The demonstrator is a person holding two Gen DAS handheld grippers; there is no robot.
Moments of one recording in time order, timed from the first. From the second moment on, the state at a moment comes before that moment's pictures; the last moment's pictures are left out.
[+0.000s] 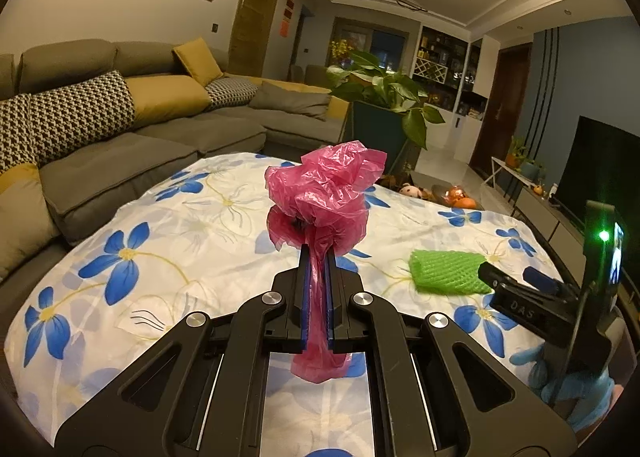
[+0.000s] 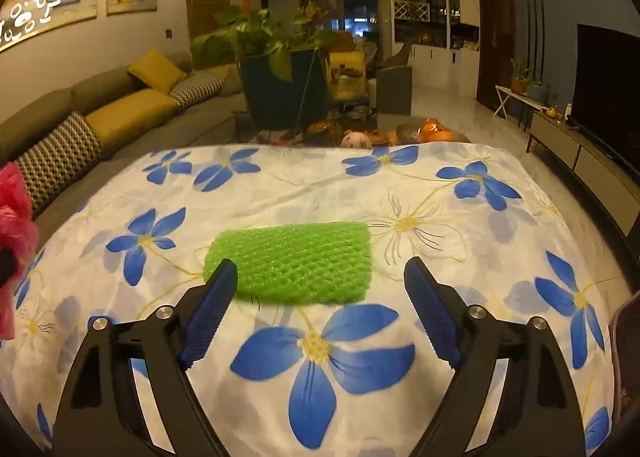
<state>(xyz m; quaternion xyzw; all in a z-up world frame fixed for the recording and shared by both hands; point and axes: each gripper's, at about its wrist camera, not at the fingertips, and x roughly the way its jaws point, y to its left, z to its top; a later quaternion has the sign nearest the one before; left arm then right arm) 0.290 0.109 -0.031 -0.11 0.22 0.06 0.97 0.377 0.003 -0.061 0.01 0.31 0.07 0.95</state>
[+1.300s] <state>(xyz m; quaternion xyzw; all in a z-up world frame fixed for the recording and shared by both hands) 0.259 -0.032 -0.004 -0.05 0.21 -0.09 0.97 0.219 -0.145 -0.015 0.04 0.21 -0.01 0.98</state>
